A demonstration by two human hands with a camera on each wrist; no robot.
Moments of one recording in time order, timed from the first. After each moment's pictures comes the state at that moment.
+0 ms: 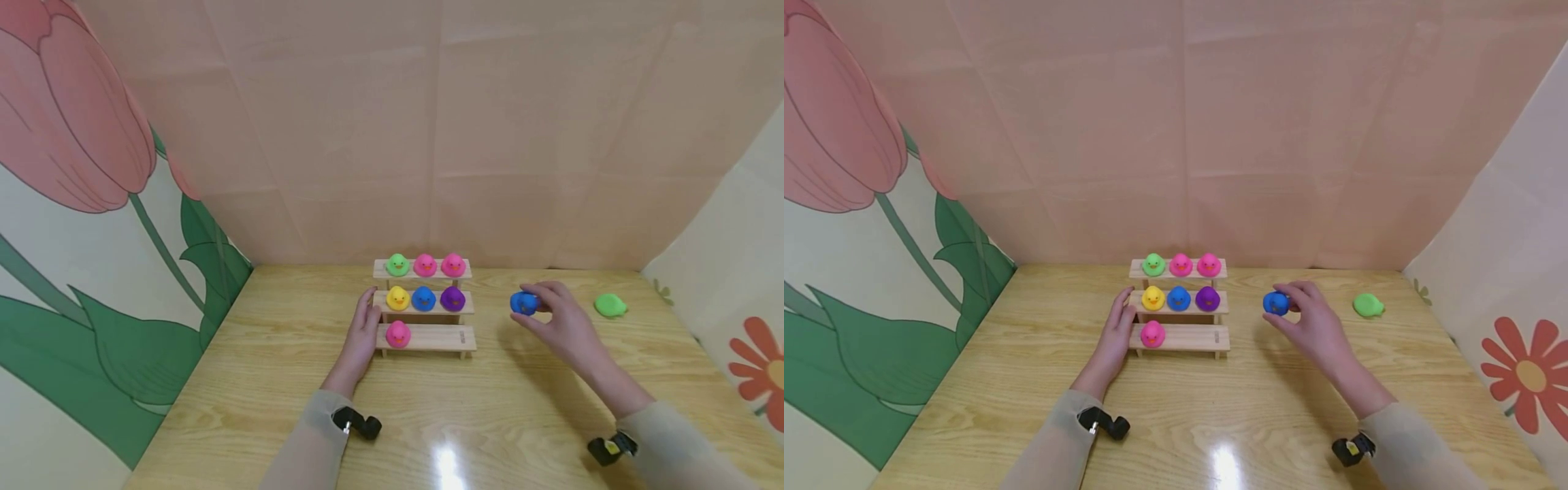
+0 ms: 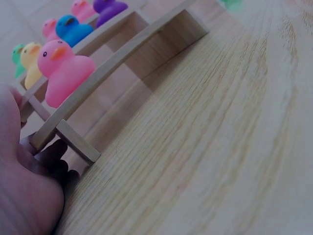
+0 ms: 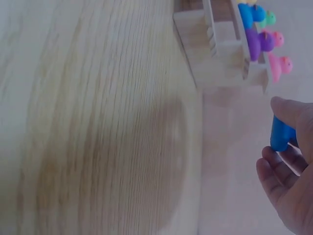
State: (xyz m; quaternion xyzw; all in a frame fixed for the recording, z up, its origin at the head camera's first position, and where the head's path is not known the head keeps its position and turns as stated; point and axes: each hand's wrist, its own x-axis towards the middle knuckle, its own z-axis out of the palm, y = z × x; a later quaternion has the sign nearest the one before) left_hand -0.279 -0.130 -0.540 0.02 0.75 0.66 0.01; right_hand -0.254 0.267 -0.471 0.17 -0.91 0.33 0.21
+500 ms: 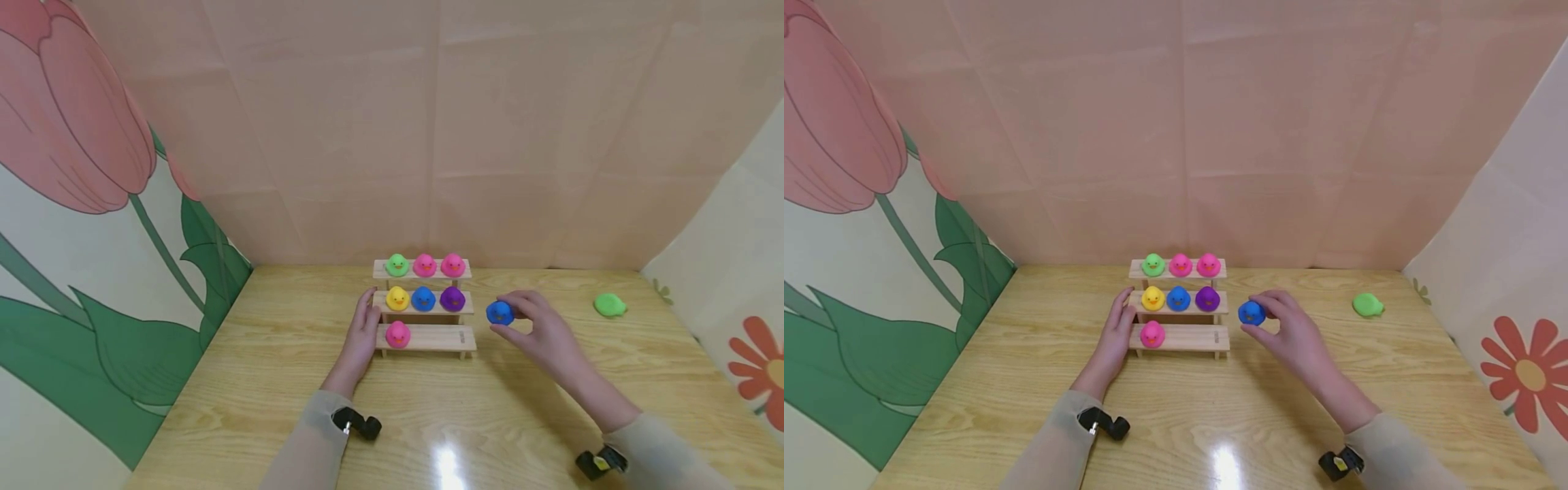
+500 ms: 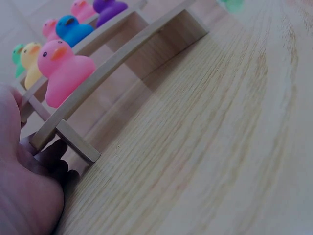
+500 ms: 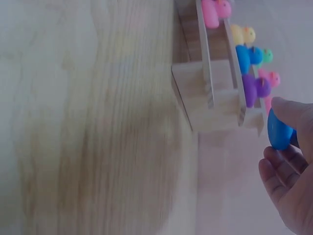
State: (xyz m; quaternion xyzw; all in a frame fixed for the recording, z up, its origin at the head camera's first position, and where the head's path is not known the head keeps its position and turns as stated) left_hand -0.279 -0.129 -0.539 0.01 0.76 0.66 0.01; right_hand -0.234 0.230 -0.469 0.20 -0.90 0.33 0.20
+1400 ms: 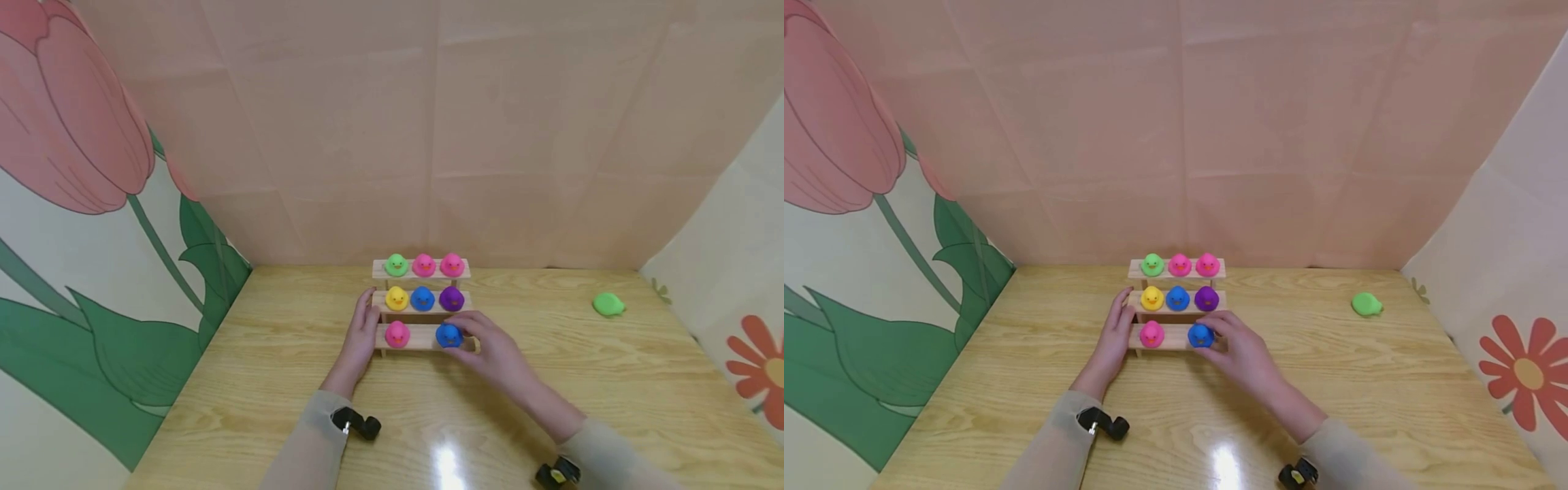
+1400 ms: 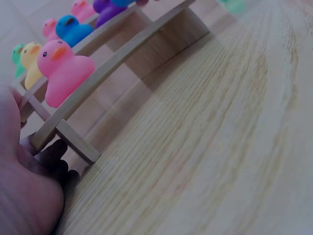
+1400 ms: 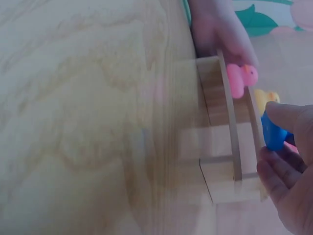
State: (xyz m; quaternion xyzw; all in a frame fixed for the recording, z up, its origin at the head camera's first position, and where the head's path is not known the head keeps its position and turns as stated) left_hand -0.280 -0.130 -0.541 0.02 0.75 0.66 0.01; right_hand -0.225 0.155 -0.491 0.25 -0.88 0.37 0.14
